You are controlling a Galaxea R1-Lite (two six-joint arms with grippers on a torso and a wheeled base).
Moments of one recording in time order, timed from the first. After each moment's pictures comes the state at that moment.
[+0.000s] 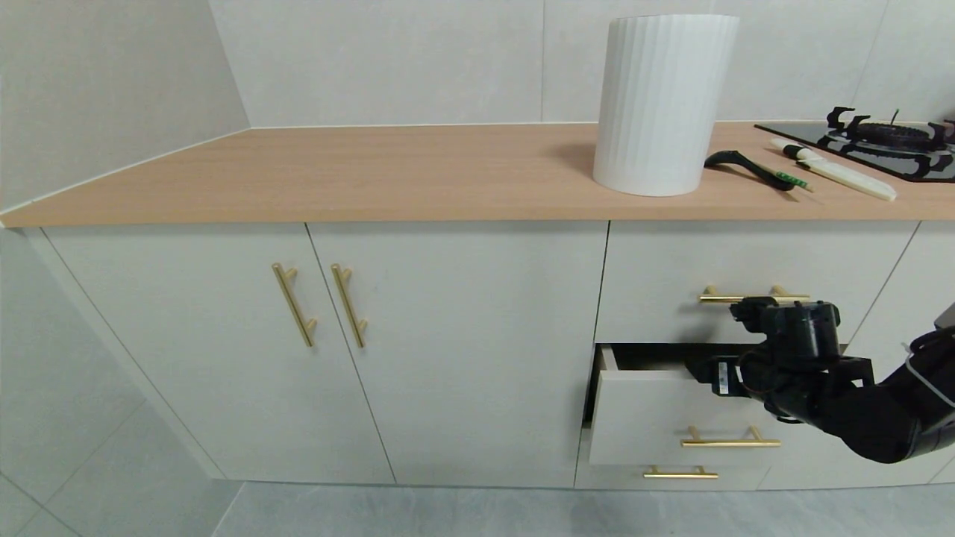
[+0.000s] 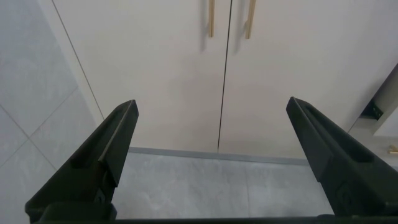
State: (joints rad) left arm 0.00 0.00 0.00 0.00 0.06 -0.01; right arm 0.18 2.03 -0.68 -0.79 -0.20 0.09
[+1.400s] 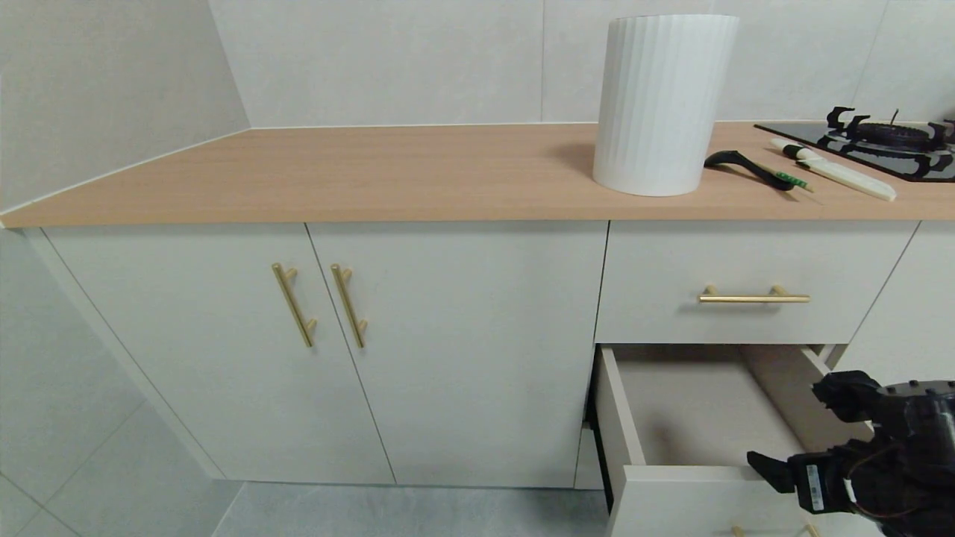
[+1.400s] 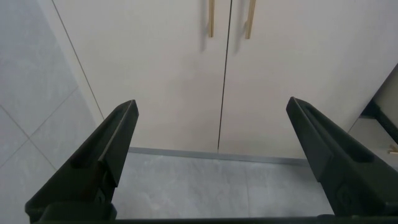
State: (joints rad) left arm 0.00 0.00 0.00 0.00 0.06 -0.01; right arm 0.23 1.60 -0.19 -0.72 -0.20 0.10
